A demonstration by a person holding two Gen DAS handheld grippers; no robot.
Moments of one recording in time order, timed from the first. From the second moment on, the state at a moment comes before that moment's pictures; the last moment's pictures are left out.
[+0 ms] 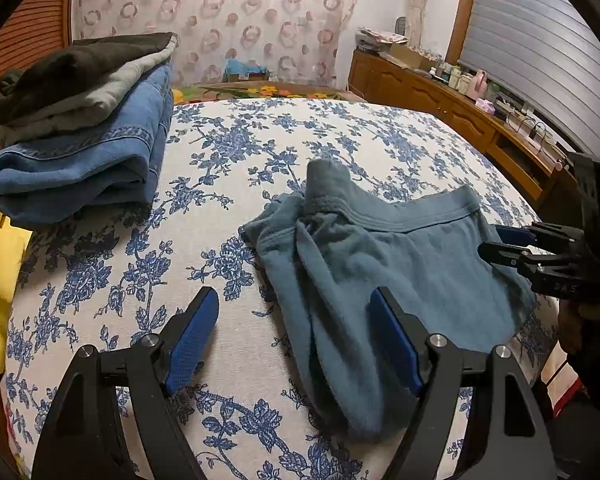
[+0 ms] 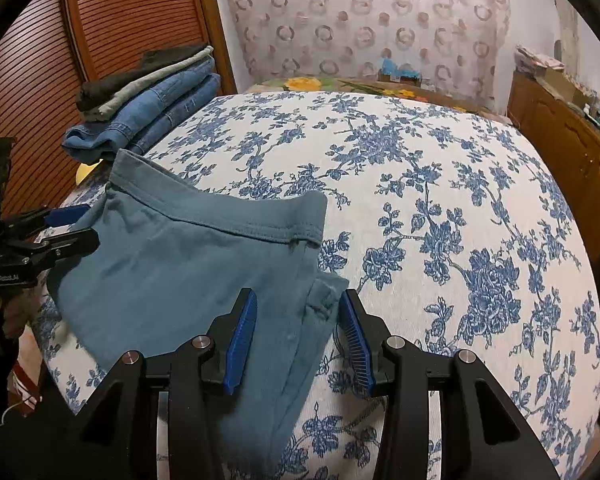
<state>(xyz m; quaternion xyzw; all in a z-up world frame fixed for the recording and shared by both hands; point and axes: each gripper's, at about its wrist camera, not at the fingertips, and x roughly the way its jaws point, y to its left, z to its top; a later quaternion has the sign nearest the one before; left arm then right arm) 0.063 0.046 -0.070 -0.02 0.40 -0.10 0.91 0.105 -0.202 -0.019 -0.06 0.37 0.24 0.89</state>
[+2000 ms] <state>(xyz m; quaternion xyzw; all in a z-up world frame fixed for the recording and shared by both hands) 0.058 0.028 0.002 -0.04 0.30 -0.17 0.94 0.069 -0.208 0.027 -0.09 0.27 0.29 0.91</state>
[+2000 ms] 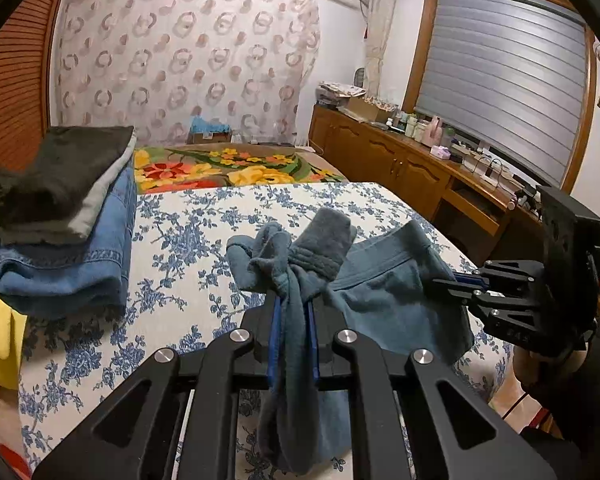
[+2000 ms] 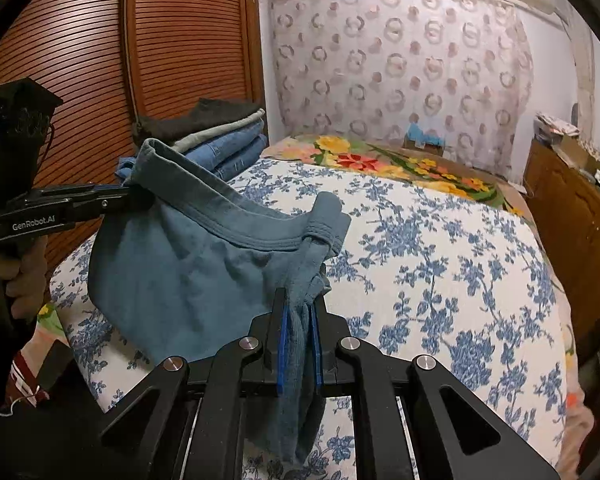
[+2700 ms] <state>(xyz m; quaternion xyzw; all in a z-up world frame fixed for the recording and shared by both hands) 0.090 0.063 0.017 -0.05 0.28 -0.15 0.95 0.127 -0.174 0.048 -0.11 0.25 0.33 0.91</state>
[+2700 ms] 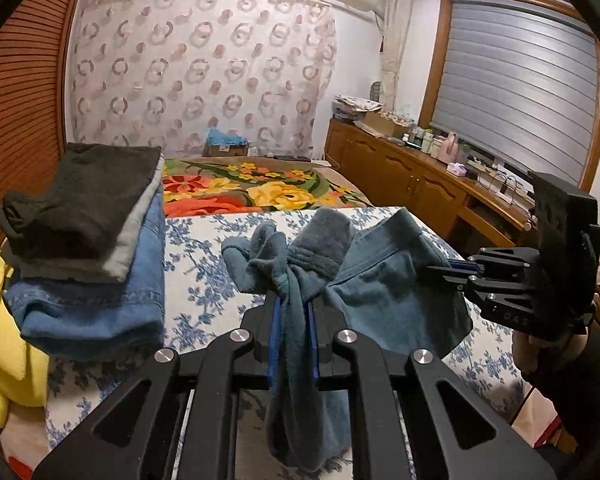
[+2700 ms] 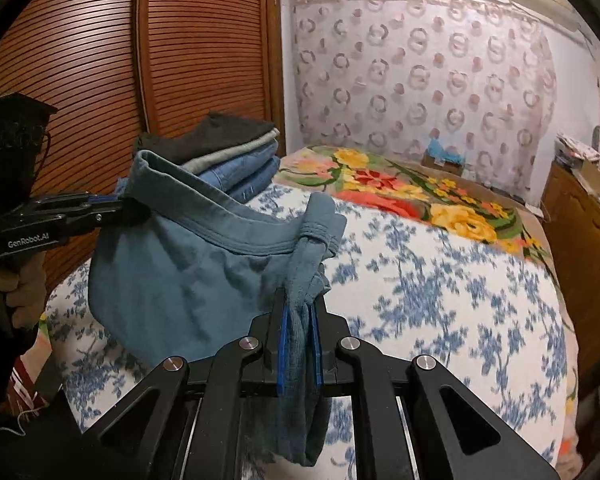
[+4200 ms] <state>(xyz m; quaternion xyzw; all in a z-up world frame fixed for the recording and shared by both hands) 0.128 0.113 0.096 -0.03 0.22 -0.05 0.97 0.238 -0.132 0.114 -0.12 0.16 0.39 0.90</state>
